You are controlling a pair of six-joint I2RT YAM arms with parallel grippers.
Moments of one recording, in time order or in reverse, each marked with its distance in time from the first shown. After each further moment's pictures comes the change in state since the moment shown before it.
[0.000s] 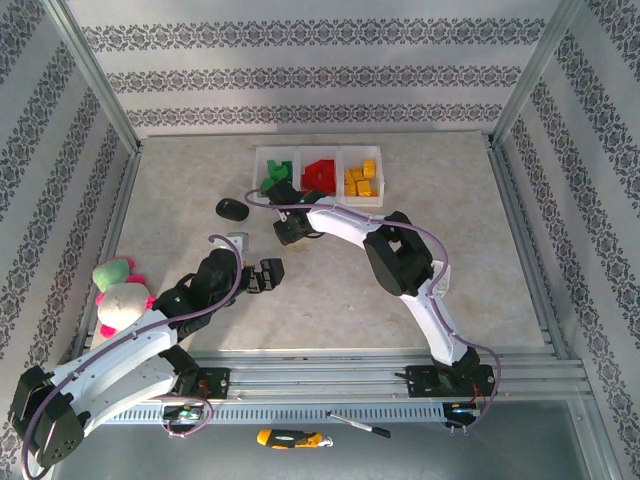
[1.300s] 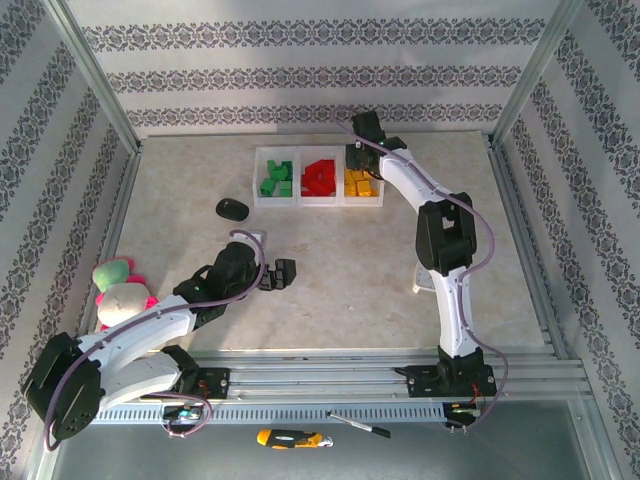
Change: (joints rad) left arm 0.000 0.203 0.021 0.154 0.042 0.111; right arm -0.428 -0.052 0.169 0.081 0.057 0.059
